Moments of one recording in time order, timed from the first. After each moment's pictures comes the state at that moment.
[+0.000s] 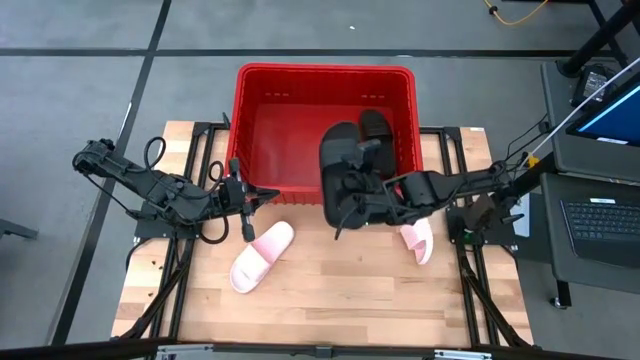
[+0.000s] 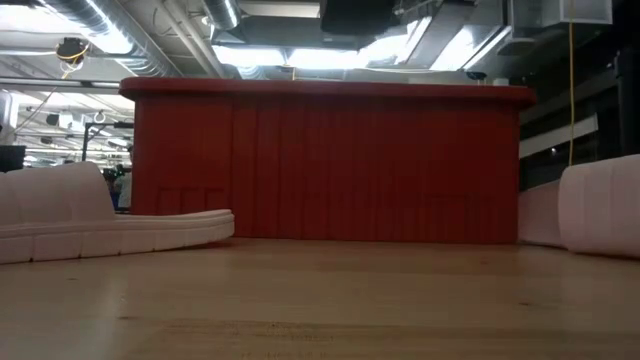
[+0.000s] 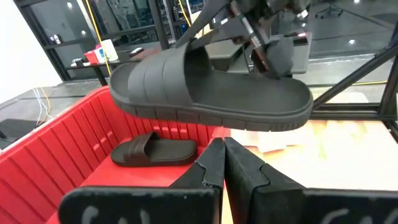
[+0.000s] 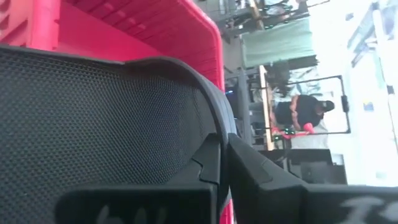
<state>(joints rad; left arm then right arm) -0.45 1.01 1.03 -0.25 -0.79 -0.01 0.28 1.80 2.05 -1.16 1.11 -0.39</state>
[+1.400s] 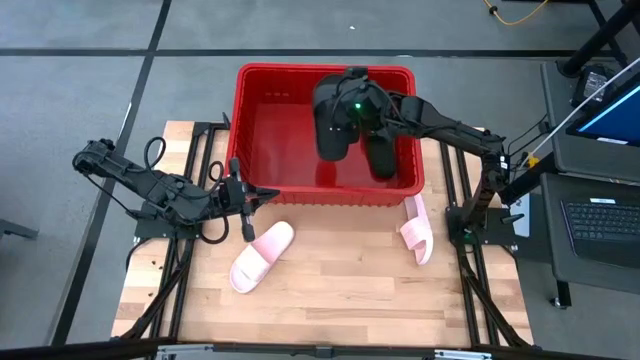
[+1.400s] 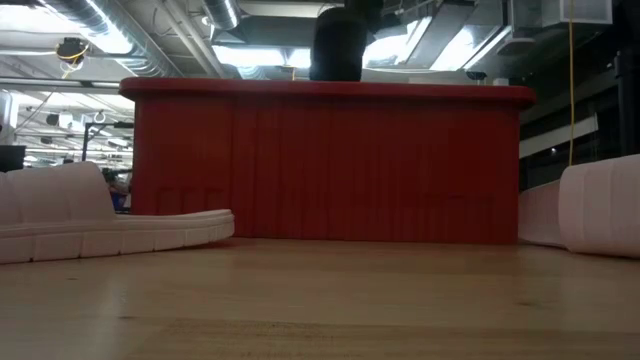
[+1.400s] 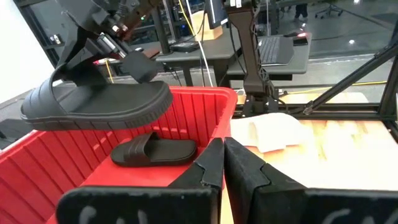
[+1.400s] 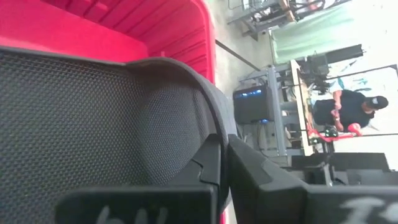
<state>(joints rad) -0.45 1.01 1.03 -0.25 -0.79 -0.01 -0.25 1.80 2.05 -0.80 0.59 -0.80</state>
